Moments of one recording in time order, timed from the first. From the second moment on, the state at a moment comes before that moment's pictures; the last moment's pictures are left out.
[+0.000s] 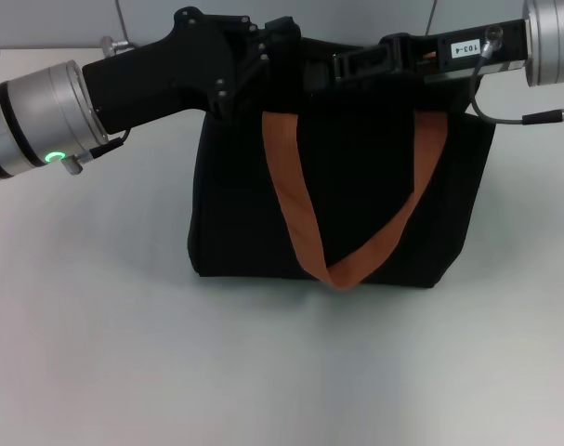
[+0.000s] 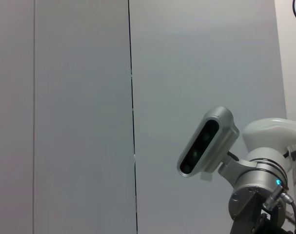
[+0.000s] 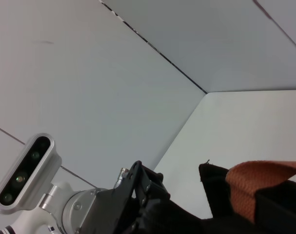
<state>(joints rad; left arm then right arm) -0.75 -2.07 0.51 0.41 1.79 1.65 -0.99 0.88 1.95 -0.85 -0.57 -1.89 -1.57 2.26</state>
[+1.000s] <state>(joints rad) -0.74 -2.07 0.51 0.41 1.77 1.67 -1.00 0.87 1.98 -0.87 -0.62 -1.89 -1.57 2.25</state>
